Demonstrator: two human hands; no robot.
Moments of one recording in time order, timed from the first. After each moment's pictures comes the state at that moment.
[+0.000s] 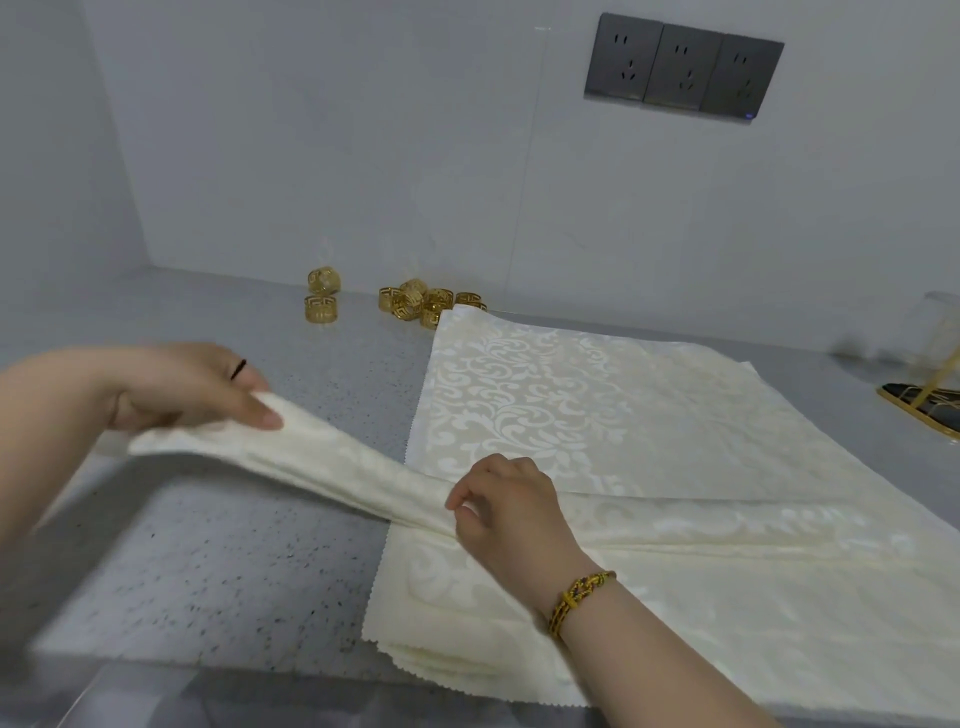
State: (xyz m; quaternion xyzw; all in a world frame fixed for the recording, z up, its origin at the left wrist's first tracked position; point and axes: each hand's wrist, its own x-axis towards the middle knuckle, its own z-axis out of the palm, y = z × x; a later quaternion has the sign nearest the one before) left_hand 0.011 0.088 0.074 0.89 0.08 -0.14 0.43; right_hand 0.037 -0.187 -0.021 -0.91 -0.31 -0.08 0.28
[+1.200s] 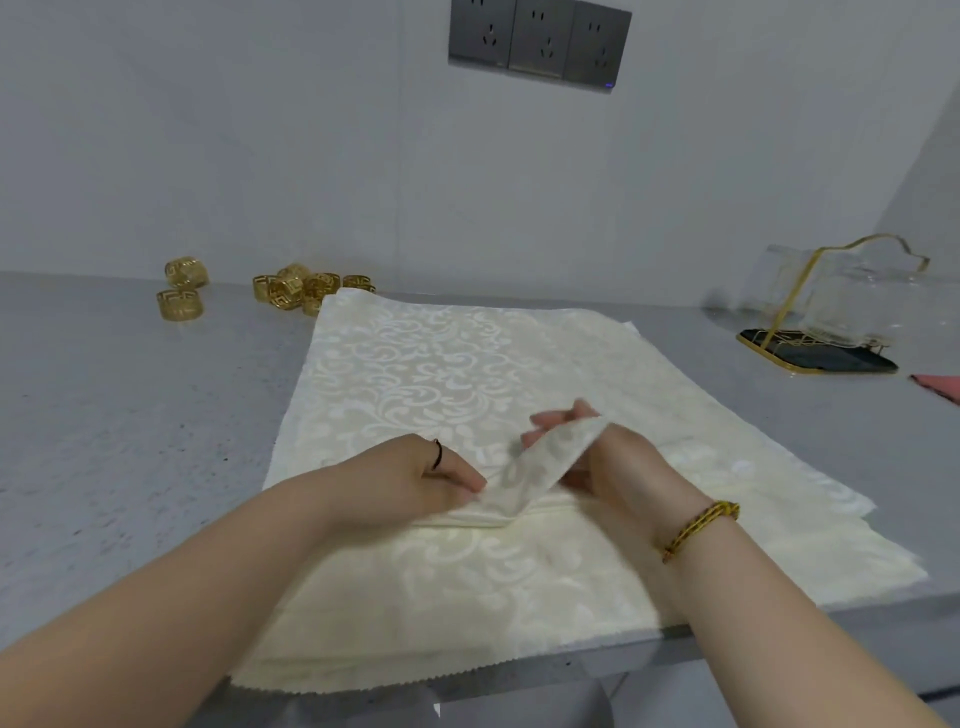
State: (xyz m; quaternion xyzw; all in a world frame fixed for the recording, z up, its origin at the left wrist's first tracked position) left_hand 0.042 -0.131 0.015 0.89 -0.18 -0.14 0.38; right_hand 0.058 -0.330 0.019 -0.70 -0.02 0.09 0.71
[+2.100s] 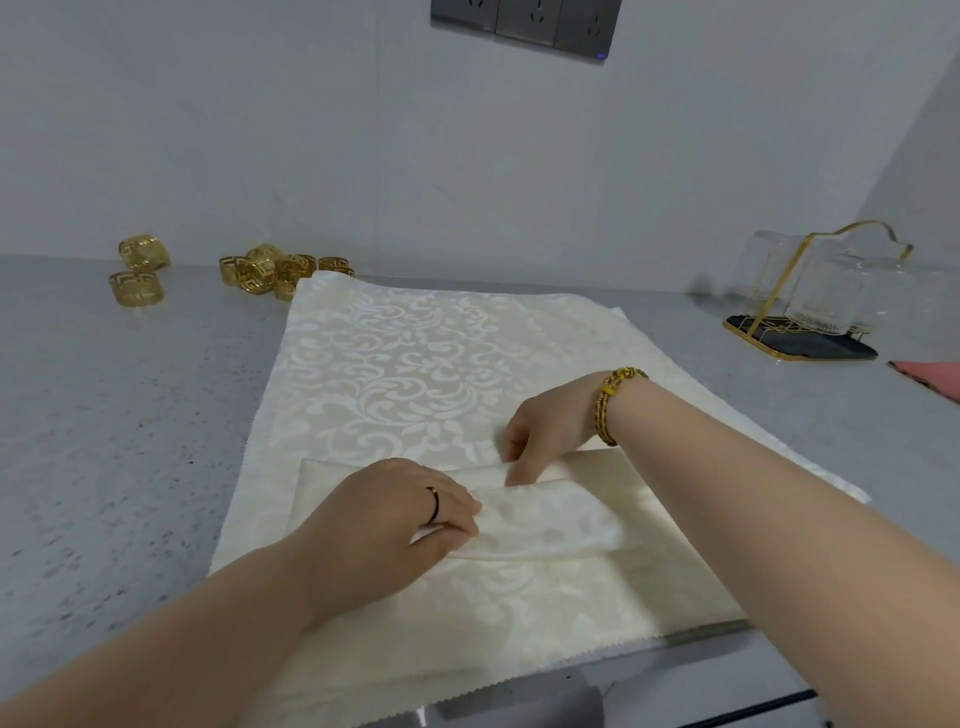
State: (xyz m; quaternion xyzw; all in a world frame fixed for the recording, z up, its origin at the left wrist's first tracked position) left_hand 0.039 -0.127 -0.031 0.88 -0.36 0.14 0.28; right_hand 0.109 -0.302 0.061 -0.93 -0.19 0.32 -0.02
